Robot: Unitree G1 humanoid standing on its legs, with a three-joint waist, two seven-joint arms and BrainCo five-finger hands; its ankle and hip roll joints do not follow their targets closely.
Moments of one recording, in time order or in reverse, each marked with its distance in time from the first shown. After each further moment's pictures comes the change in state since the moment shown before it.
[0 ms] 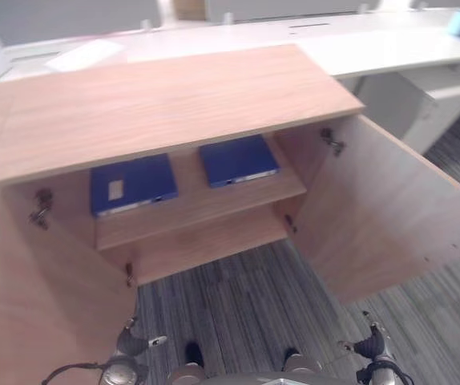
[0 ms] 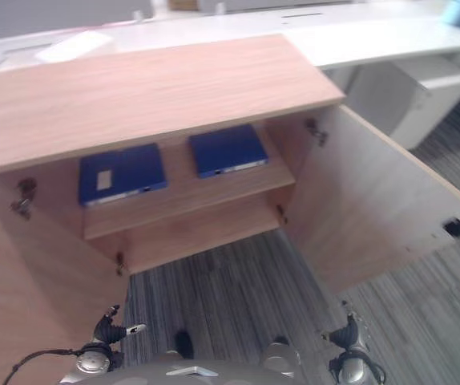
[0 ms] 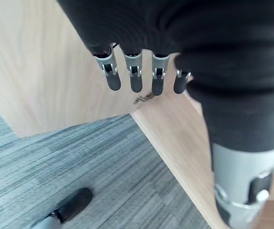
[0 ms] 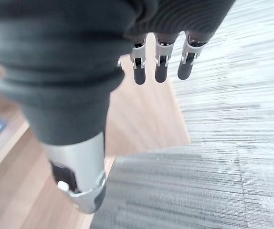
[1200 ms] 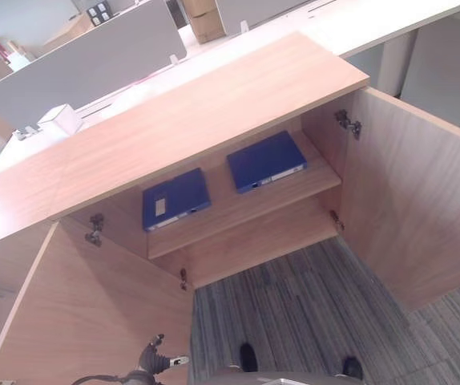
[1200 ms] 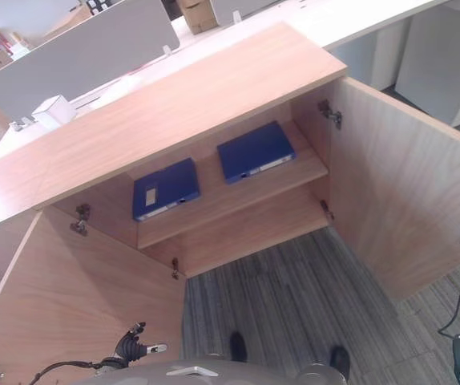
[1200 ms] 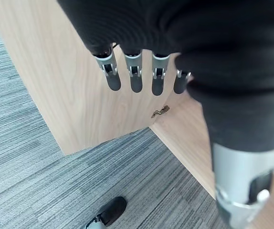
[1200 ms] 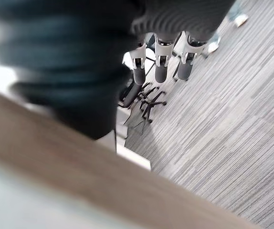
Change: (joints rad) left arm 0.052 -0.020 -0.132 -0.016 -0.007 0.028 -0.104; right arm -0.508 -0.623 -0.101 0.163 0.508 0.007 0.022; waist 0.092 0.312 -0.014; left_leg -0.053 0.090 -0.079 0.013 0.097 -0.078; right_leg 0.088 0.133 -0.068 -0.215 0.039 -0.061
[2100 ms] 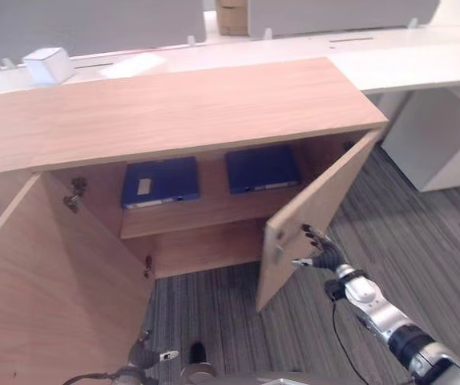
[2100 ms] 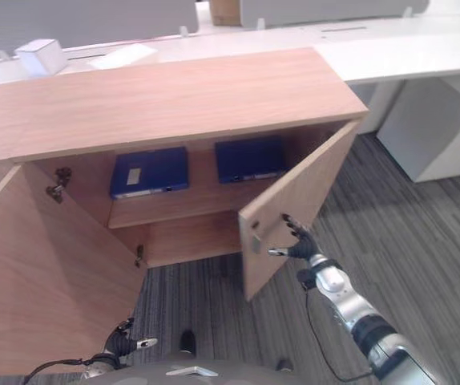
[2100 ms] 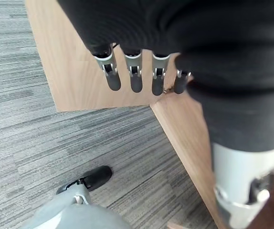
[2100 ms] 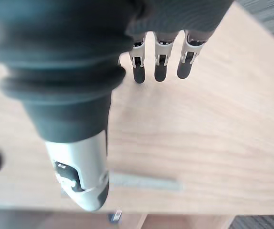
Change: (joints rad) left arm 0.000 0.024 0.159 -0.010 0.081 -0.004 0.004; right arm 0.038 0.454 0.582 -0.501 -0.090 -0.023 0.337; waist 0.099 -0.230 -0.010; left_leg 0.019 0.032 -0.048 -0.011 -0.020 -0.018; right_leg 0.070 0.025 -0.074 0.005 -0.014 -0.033
